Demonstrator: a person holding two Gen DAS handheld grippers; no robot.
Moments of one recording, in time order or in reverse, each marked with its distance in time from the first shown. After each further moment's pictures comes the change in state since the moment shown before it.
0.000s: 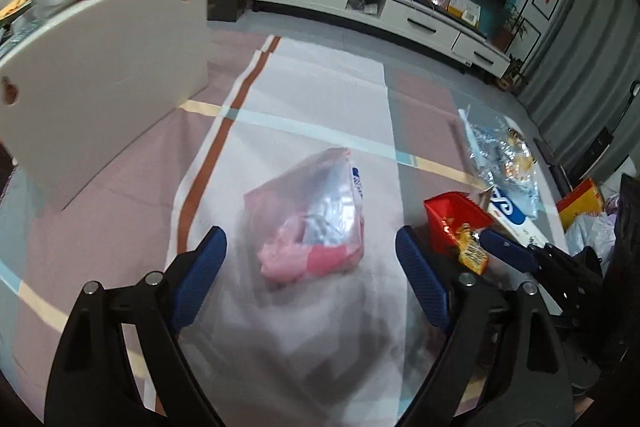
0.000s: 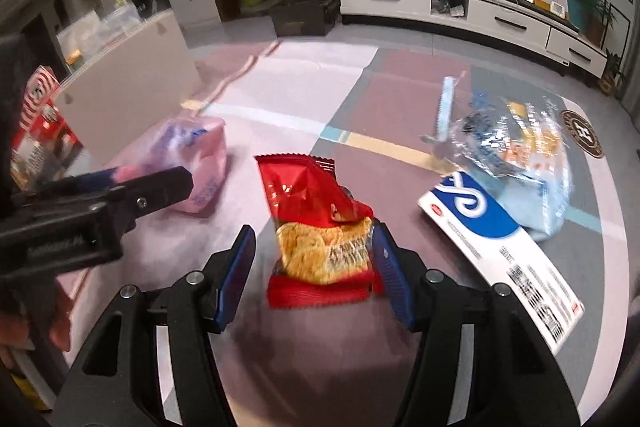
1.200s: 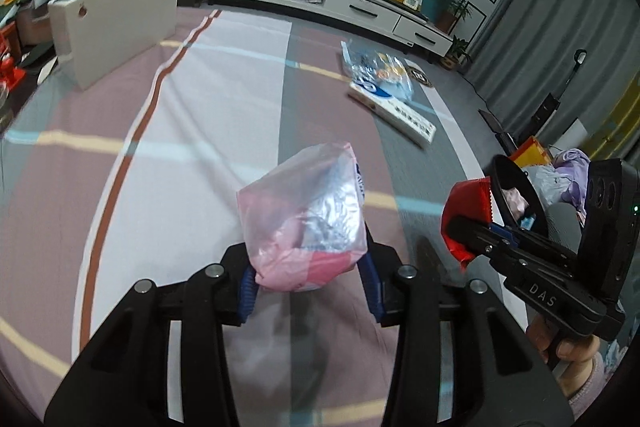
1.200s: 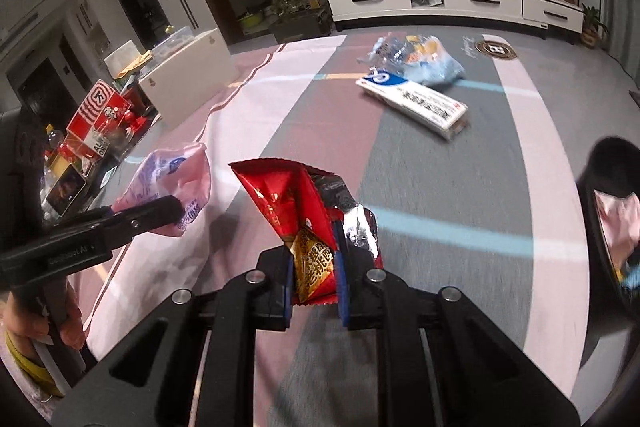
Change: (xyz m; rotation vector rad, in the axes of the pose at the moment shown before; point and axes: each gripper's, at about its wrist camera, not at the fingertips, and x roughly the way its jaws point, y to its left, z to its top) left arm -0.132 -0.049 -0.140 0.060 0.020 -0.171; right arm -0.164 -0.020 -0.137 0.145 -0.067 0.096
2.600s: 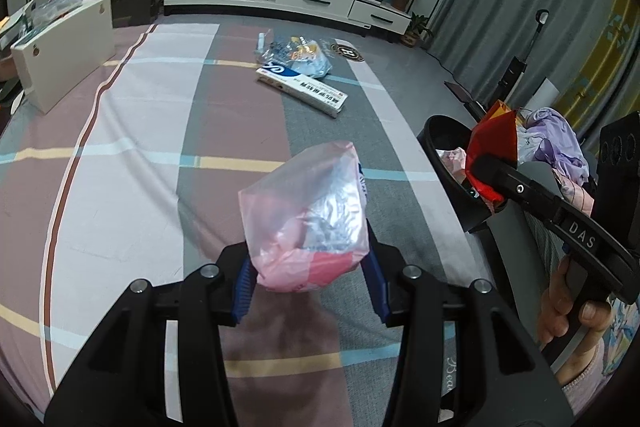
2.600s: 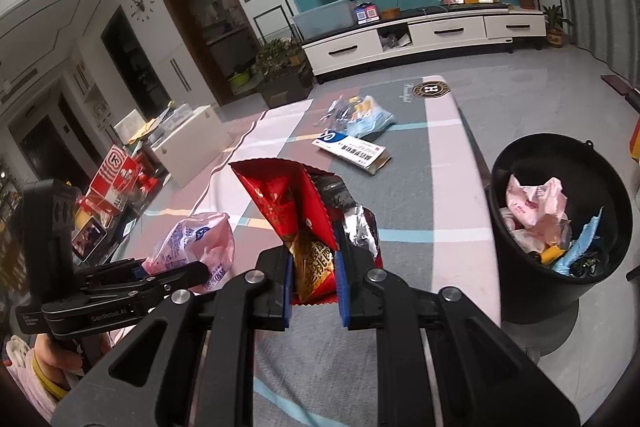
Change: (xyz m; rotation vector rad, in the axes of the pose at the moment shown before) left arm -0.029 -0.088 -0.024 0.140 0.019 -0.071; right arm -0.112 -0.046 -0.019 0.112 -0.209 -0.003
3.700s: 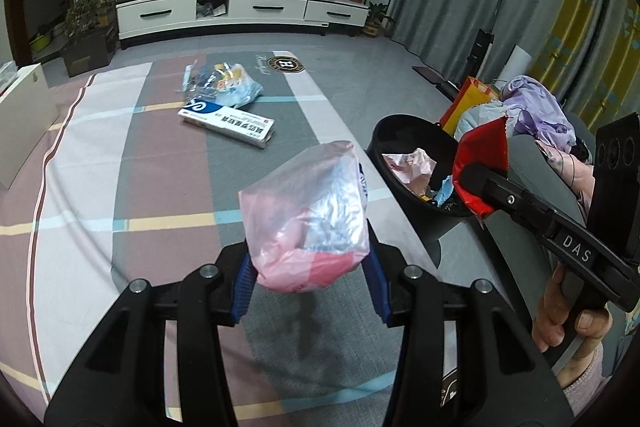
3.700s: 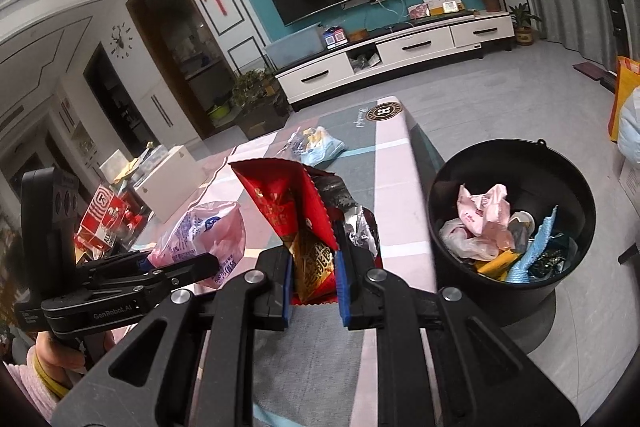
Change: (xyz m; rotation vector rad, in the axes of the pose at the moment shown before) left arm 0.030 -0.072 0.036 0.172 -0.007 -0.052; right arm -0.039 -0.051 0.003 0.093 -0.100 -0.048
